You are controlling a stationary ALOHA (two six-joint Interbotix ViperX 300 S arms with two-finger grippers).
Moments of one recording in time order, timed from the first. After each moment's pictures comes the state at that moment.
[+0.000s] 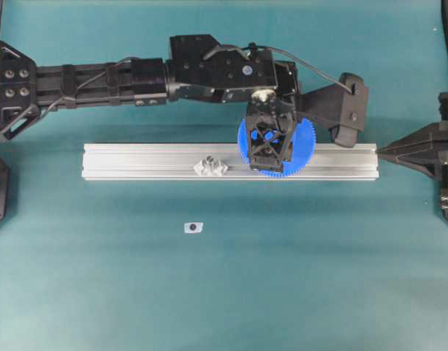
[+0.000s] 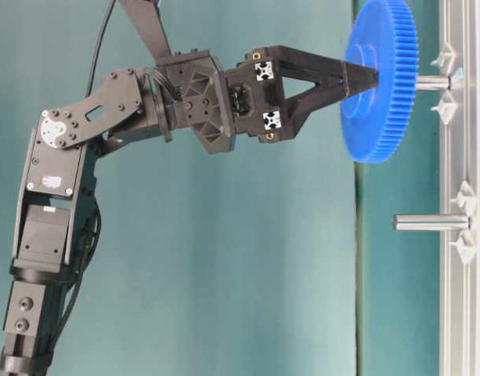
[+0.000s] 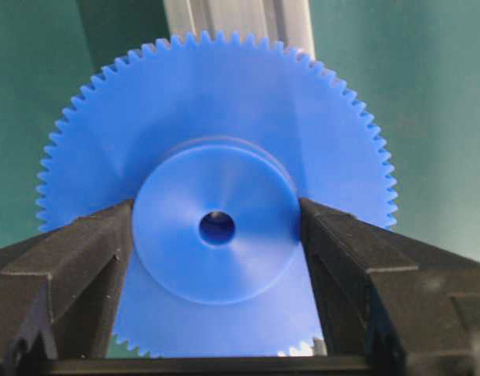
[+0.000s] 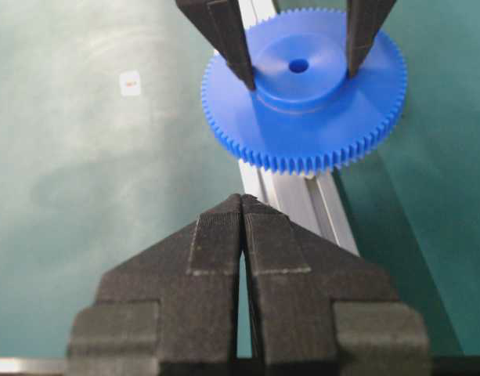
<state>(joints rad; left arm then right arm) 0.13 0.56 -0.46 0.02 1.16 0.31 -0.10 -1.11 1.32 0.03 0.17 0.15</state>
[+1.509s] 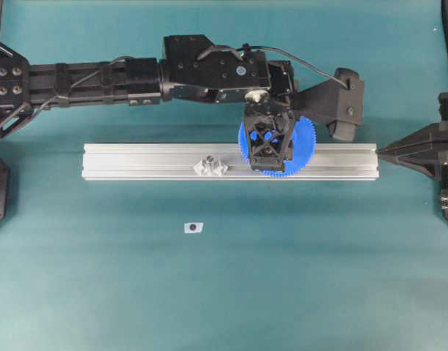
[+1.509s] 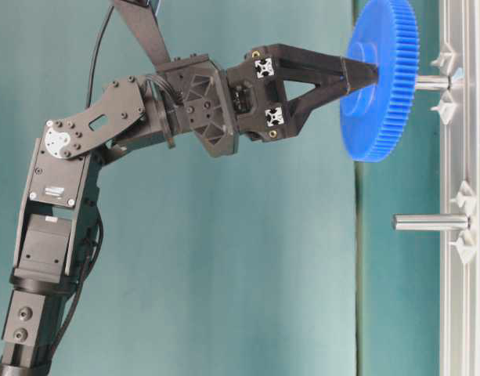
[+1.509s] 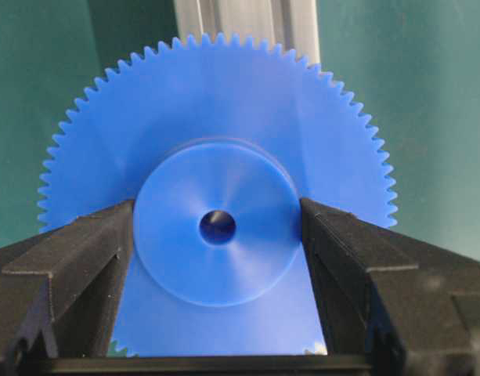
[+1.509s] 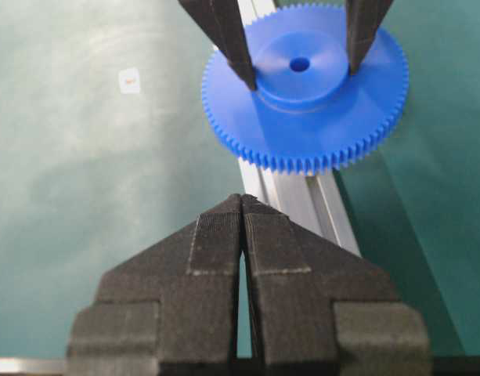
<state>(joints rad) 0.14 0.54 -0.41 0.02 1.09 0.26 -0.10 -1.11 1.32 0.03 0.17 0.15</state>
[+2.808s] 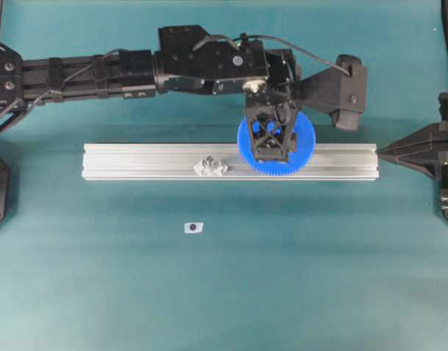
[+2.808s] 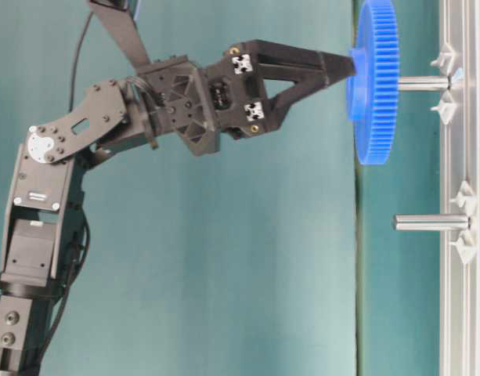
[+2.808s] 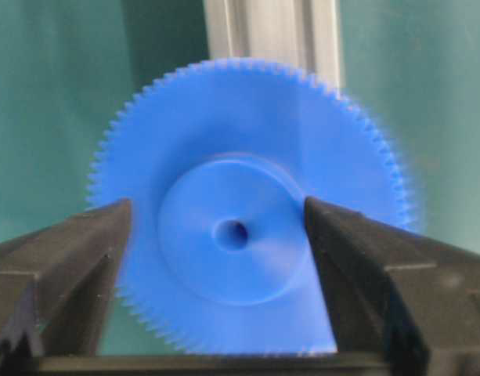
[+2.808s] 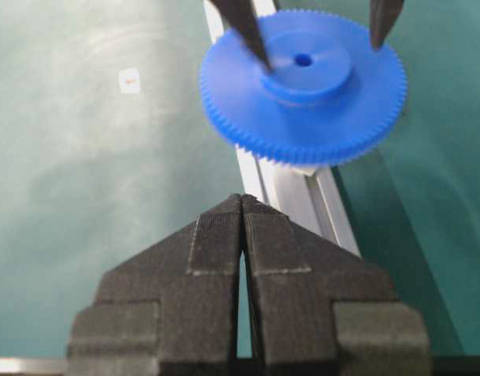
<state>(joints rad) 0.15 0.51 -0.43 0.02 1.09 0.25 -0.10 -1.11 1.33 0.03 0.17 0.15</state>
